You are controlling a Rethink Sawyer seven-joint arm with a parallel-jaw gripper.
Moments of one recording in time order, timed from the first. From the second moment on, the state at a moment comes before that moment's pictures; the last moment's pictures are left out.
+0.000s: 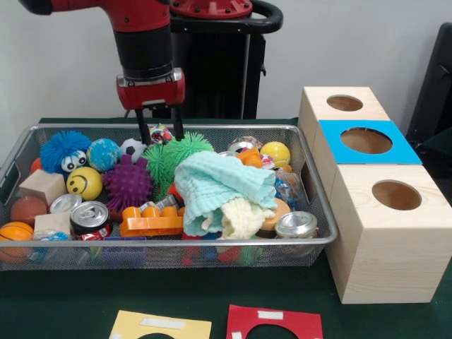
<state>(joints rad) -1.08 -0.65 0.87 1.99 -0.96 0.67 1.98</state>
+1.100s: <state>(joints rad) -1.09 -0.62 0.84 1.98 -1.02 0.63 1.98</state>
